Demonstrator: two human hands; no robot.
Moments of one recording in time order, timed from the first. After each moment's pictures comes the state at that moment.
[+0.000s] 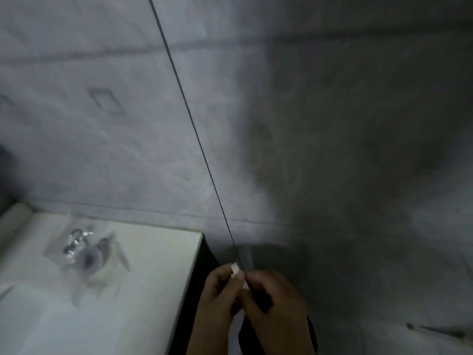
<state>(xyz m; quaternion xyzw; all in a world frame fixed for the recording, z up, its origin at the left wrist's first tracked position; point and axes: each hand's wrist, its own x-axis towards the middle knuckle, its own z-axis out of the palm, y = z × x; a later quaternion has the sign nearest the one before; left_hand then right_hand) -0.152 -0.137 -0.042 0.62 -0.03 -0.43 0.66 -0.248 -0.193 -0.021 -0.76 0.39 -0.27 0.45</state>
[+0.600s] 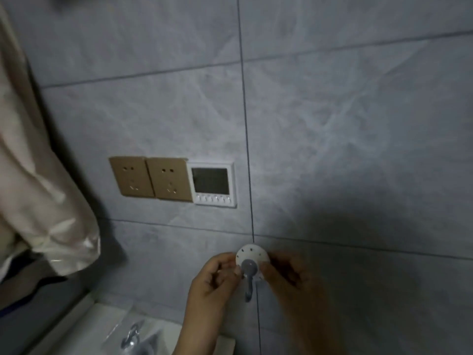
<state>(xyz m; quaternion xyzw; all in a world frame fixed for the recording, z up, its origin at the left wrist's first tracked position) -0.086 -0.128 0.227 0.63 -0.33 -0.18 0.68 -0.207 -0.214 0.240 -0.65 0.24 -0.44 0.57</state>
